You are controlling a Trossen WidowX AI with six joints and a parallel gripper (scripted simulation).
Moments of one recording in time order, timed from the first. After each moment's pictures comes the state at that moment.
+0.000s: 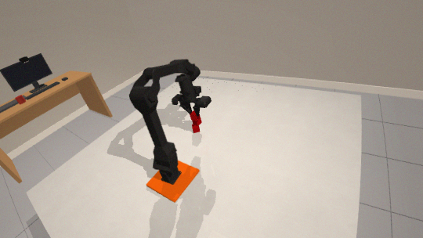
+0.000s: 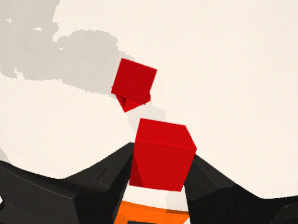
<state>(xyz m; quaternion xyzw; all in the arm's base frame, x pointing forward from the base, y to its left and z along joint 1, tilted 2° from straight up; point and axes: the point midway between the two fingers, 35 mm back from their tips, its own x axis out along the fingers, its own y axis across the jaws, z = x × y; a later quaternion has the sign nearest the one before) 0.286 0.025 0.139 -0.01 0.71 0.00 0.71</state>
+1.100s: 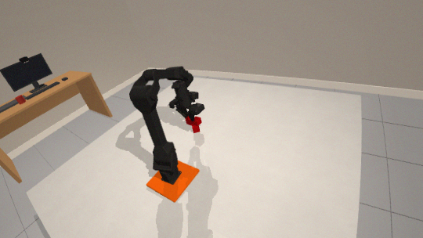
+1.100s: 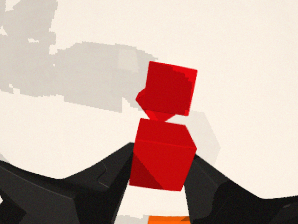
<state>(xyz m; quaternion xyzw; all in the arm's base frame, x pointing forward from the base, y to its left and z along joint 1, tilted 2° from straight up) 0.284 0.060 0.106 0.05 0.70 -0.07 0.70</state>
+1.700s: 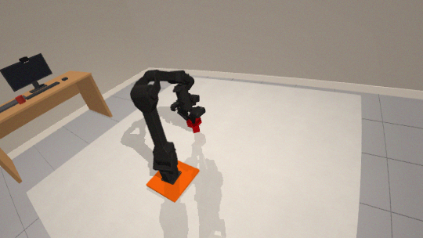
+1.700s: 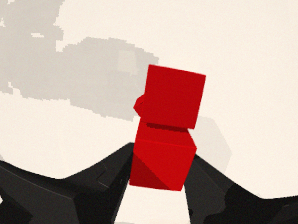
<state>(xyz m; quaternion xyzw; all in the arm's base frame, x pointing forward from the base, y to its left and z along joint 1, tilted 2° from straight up) 0.286 0.060 0.088 0.06 0.70 -0.07 0.71</state>
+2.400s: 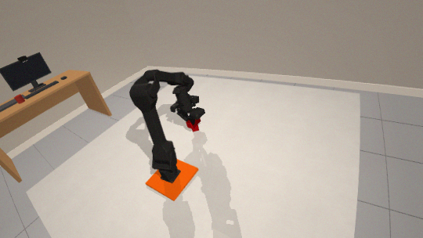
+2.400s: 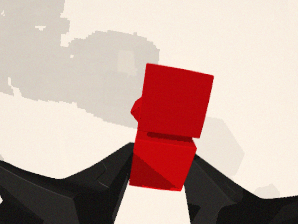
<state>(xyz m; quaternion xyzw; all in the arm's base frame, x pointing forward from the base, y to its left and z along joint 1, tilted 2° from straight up) 0.286 0.059 0.074 0.06 0.70 -0.07 0.71</state>
